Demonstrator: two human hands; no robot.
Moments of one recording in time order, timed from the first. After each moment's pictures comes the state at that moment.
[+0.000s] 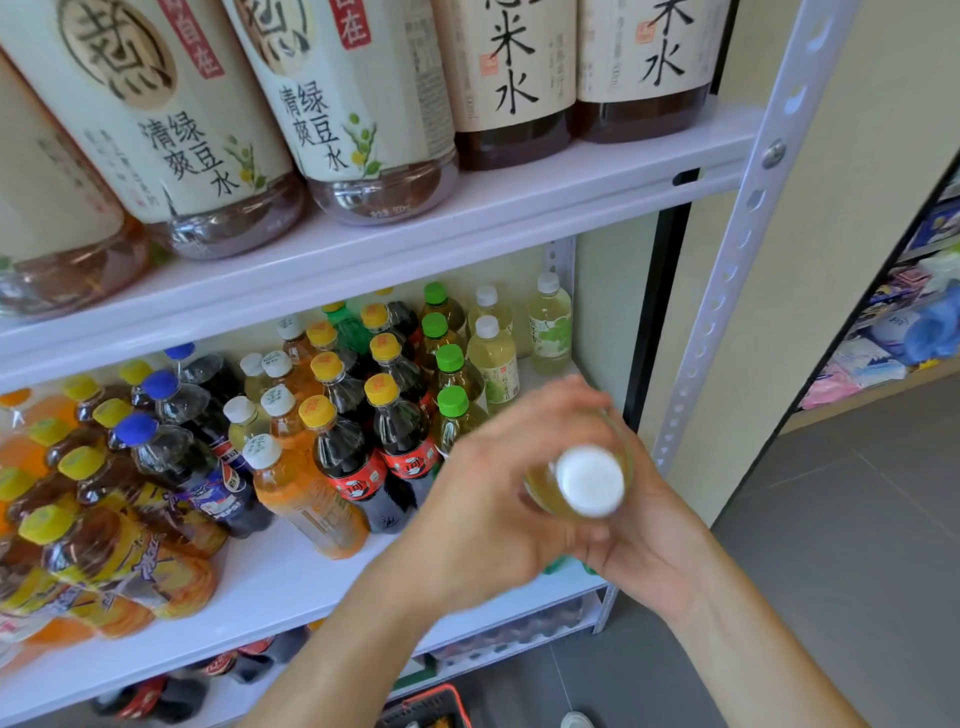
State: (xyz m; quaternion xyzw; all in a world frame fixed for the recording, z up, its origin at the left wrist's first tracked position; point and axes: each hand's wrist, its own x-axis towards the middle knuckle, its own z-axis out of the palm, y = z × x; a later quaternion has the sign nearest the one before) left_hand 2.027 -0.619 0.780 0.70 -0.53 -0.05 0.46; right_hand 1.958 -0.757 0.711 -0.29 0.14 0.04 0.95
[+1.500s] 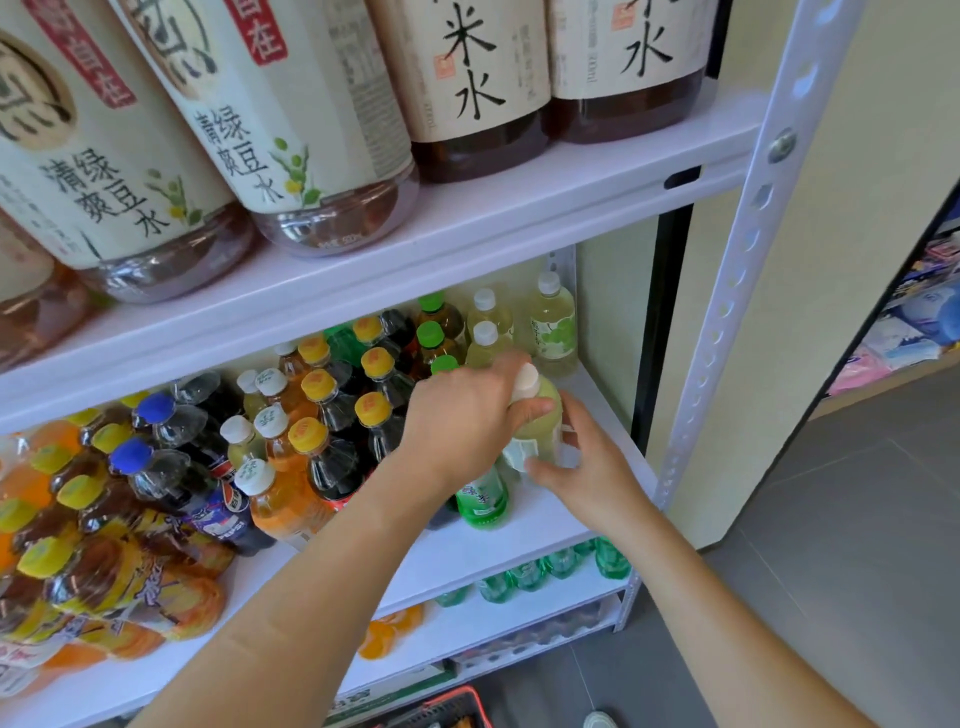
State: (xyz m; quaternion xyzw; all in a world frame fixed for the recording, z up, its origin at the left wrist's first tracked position) left_hand 2.119 -0.667 0.754 0.88 -0.45 0.13 0.05; right_hand 2.028 -0.781 0.656 -0.78 0.19 -0.14 0.58
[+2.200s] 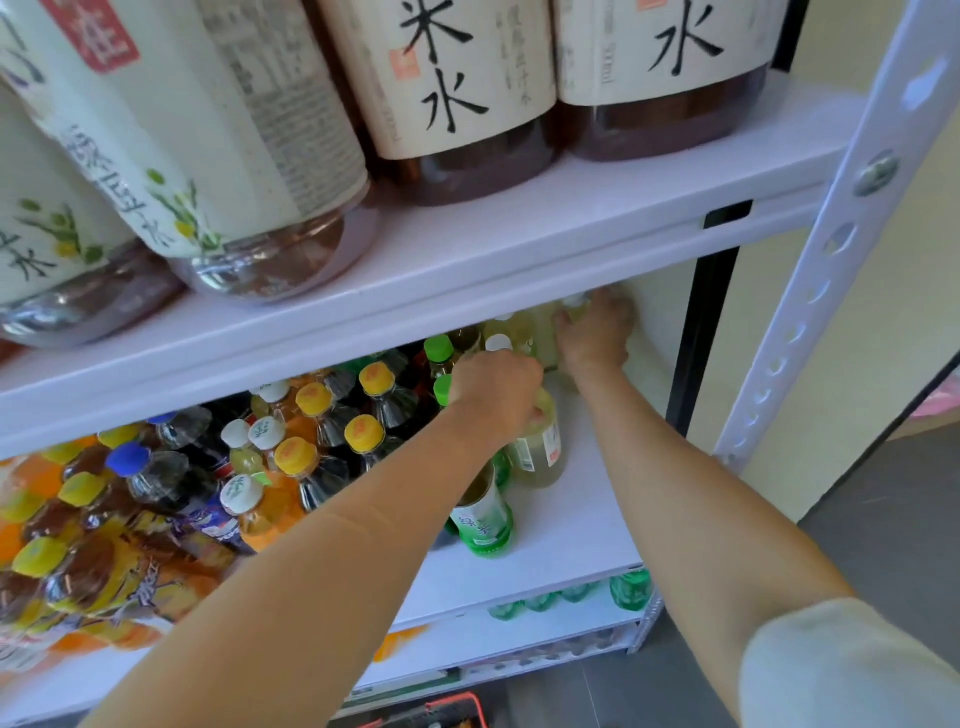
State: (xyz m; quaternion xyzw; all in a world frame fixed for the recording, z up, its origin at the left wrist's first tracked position) left_hand 2.183 -0.743 0.728 0.91 -0.38 0.02 -0.18; right_hand 2.206 -0.876 0.669 -0.77 0.38 -0.23 0.46
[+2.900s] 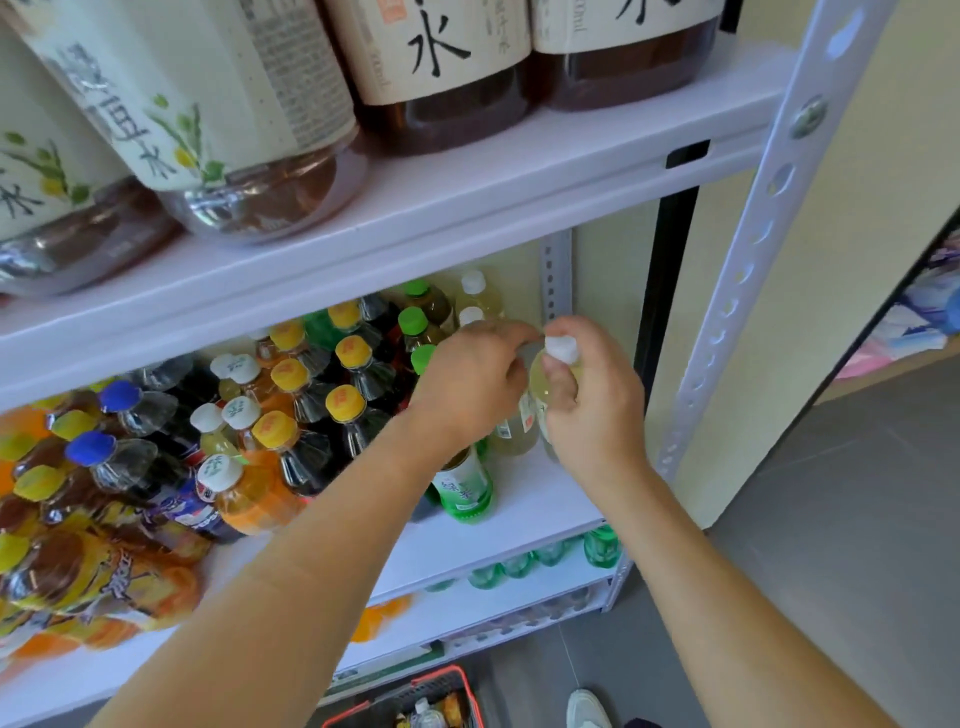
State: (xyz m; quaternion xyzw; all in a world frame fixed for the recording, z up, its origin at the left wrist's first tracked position) left_hand 2.145 -0.707 0.740 0.88 -0.45 0.04 0.16; right_hand 2.055 -0.799 0.694 -0.79 0.15 -0.46 0.38
